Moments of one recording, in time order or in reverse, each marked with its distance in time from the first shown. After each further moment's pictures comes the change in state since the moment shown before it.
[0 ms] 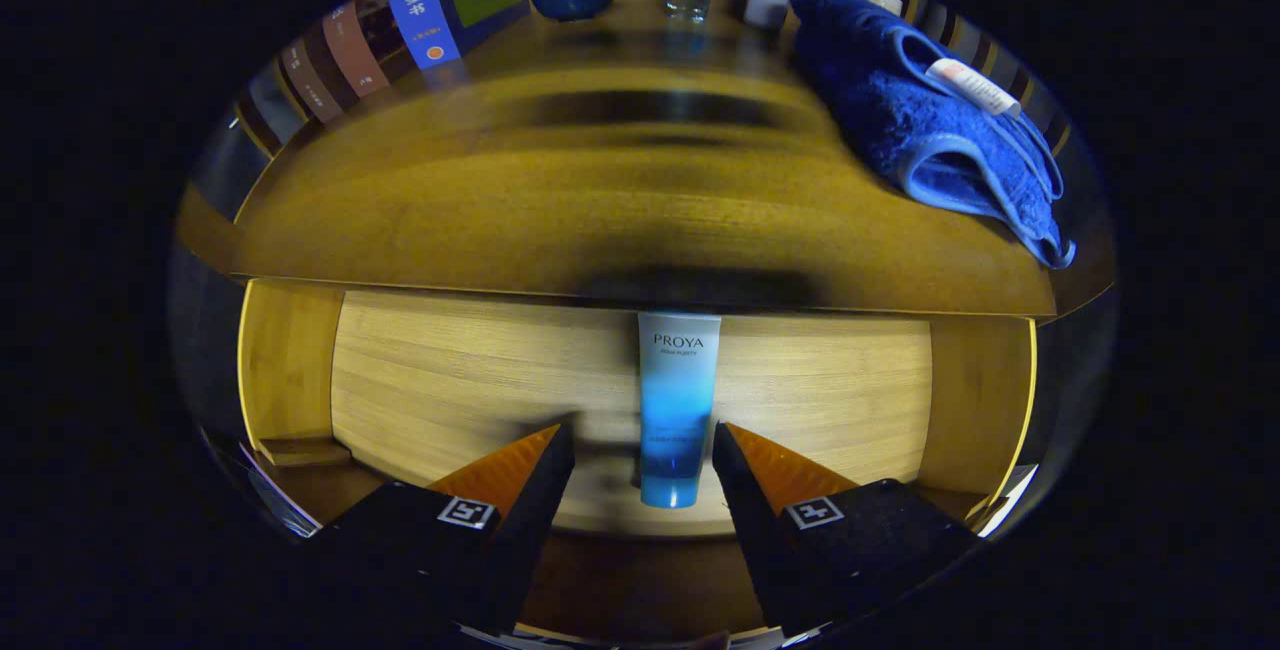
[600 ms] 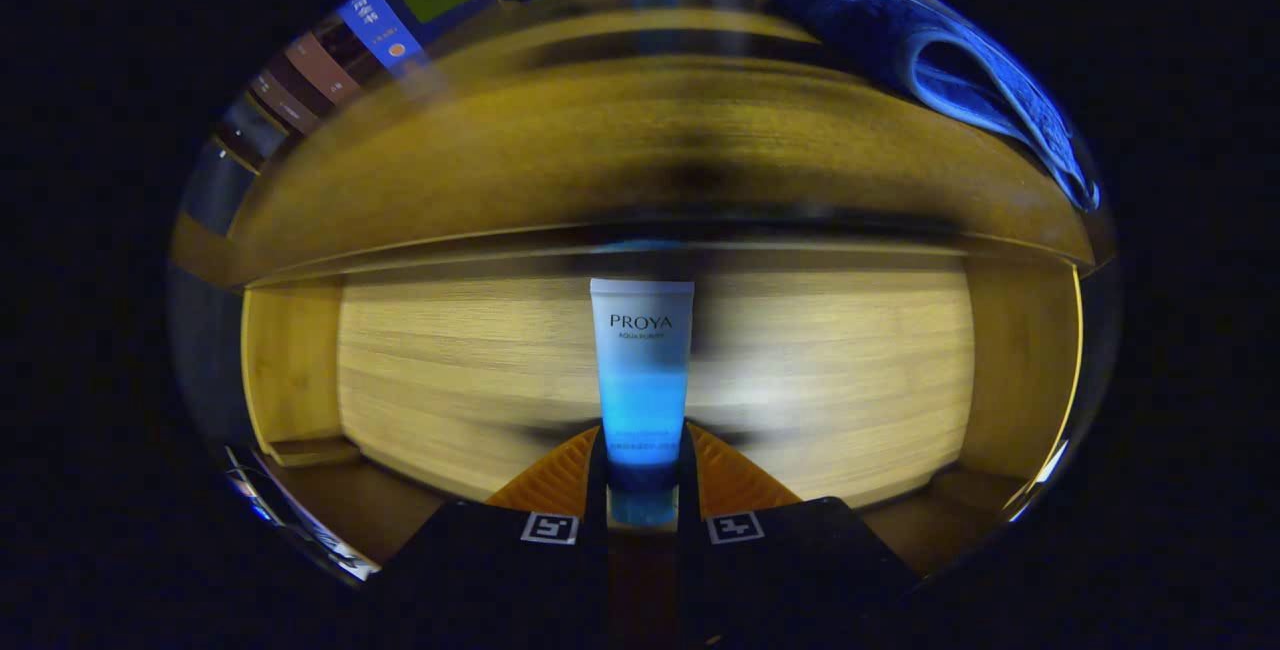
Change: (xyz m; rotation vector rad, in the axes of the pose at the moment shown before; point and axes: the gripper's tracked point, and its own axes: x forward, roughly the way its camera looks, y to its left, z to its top) arm -0.007 0.006 -0.015 0.067 0.037 0.139
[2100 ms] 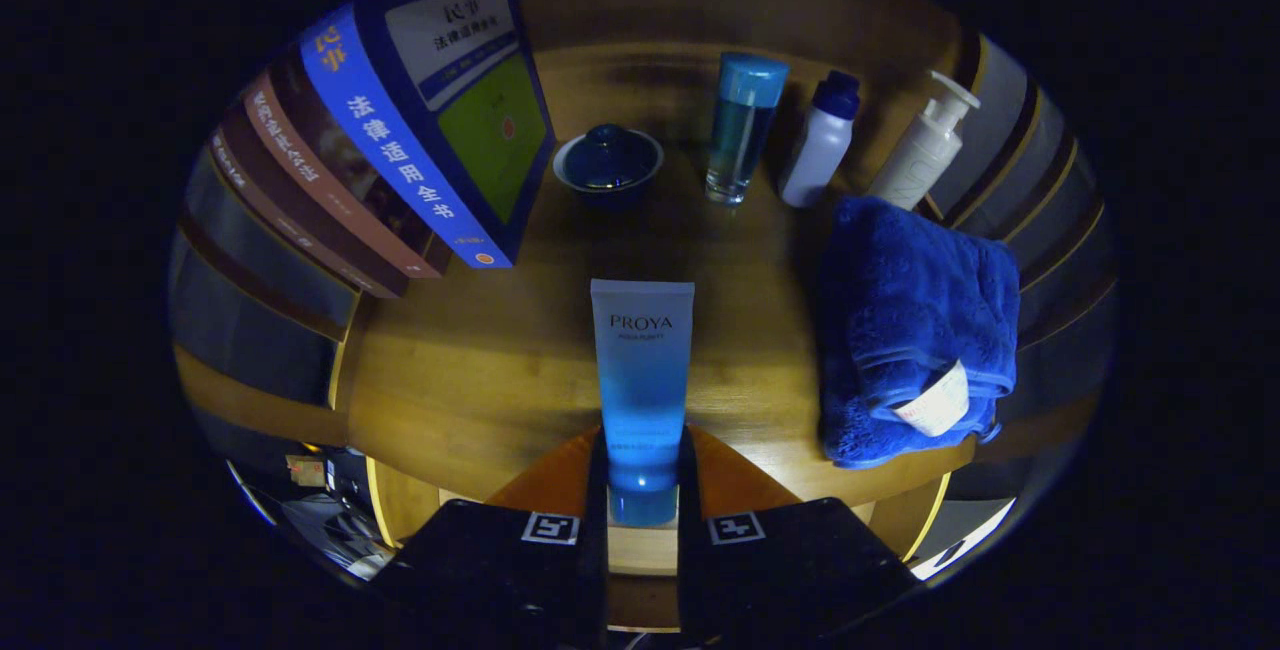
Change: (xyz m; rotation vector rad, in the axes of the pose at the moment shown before) arm -0.082 0.029 0.168 -0.040 -0.144 -0.082
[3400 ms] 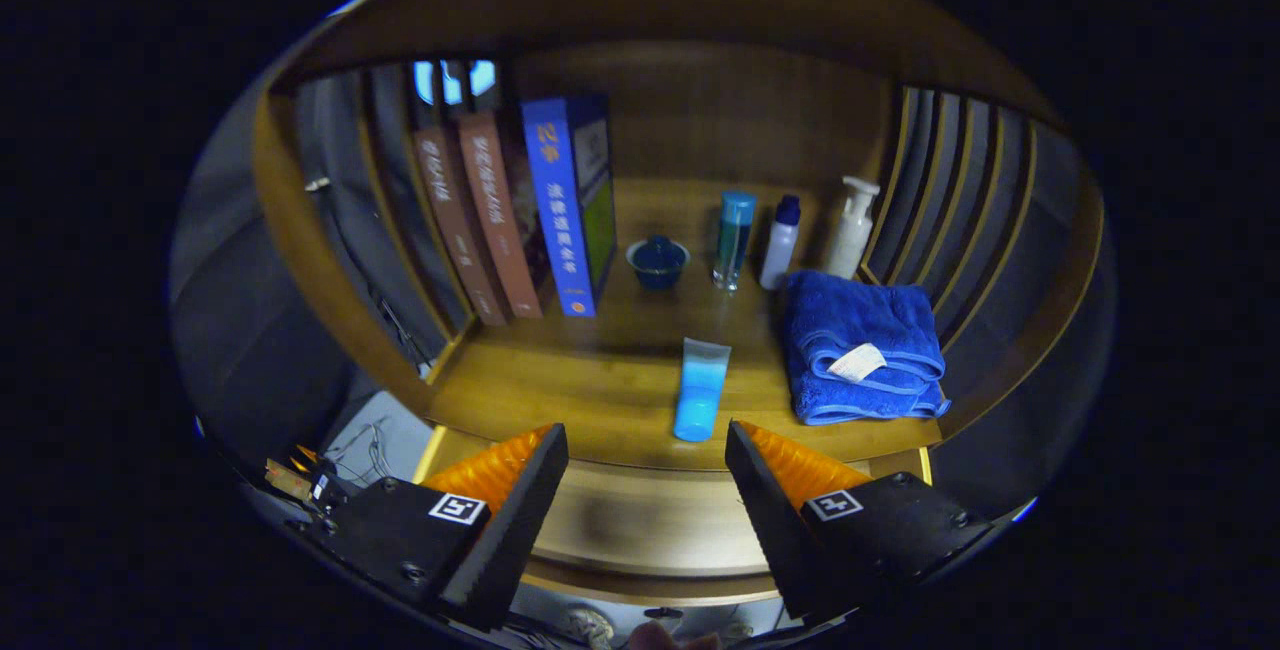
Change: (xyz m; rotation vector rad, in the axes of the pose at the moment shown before) arm -0.146 0.038 -0.059 -0.077 -0.547 0.109
